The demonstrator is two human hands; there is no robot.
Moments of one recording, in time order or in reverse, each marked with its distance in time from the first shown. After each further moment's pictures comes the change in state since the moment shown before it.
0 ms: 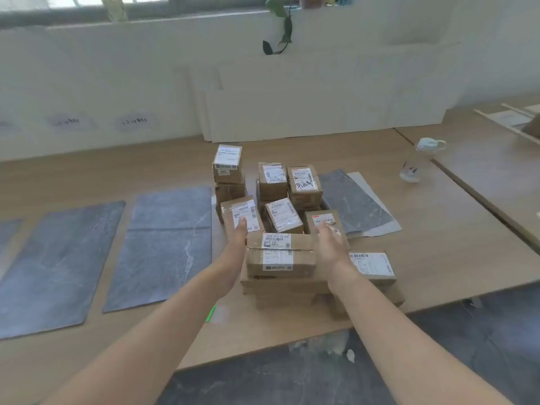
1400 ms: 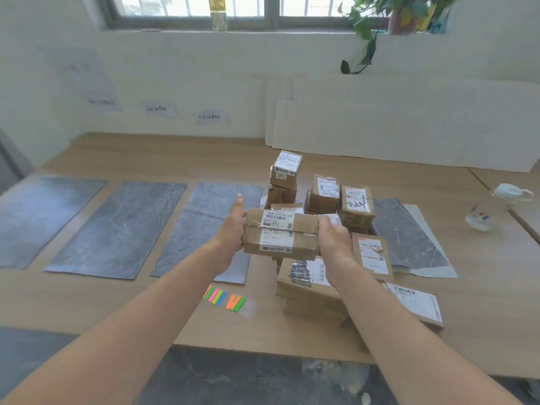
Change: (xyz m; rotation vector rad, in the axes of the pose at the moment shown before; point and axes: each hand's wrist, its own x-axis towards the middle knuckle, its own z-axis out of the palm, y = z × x) left_hand -0.052 0.026 -0.073 -0.177 0.314 0.170; right_hand -0.023 -0.039 0.073 -0.176 -0.145 -0.112
